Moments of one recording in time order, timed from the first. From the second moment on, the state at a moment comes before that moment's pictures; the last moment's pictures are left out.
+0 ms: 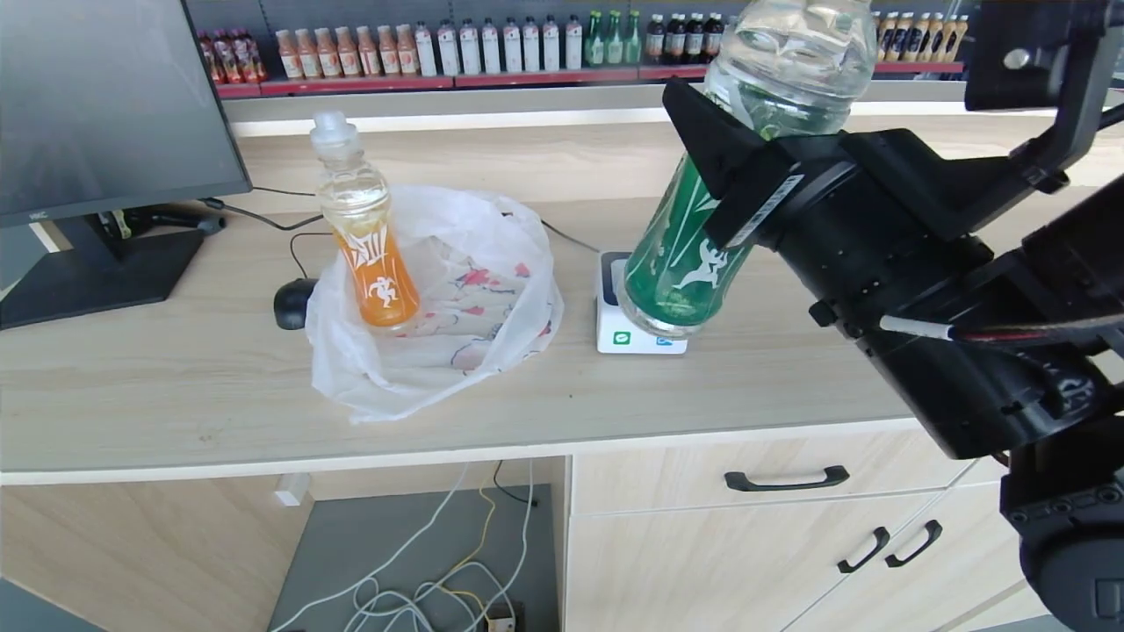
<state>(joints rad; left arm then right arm) 0.00 0.00 0.00 0.00 0.00 0.01 0.82 1.67 -0.91 -1.37 -0.24 -0.14</state>
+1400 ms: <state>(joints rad) 0.00 0.00 0.00 0.00 0.00 -0.01 0.74 1.73 -0.77 -1.51 -0.23 -0.13</state>
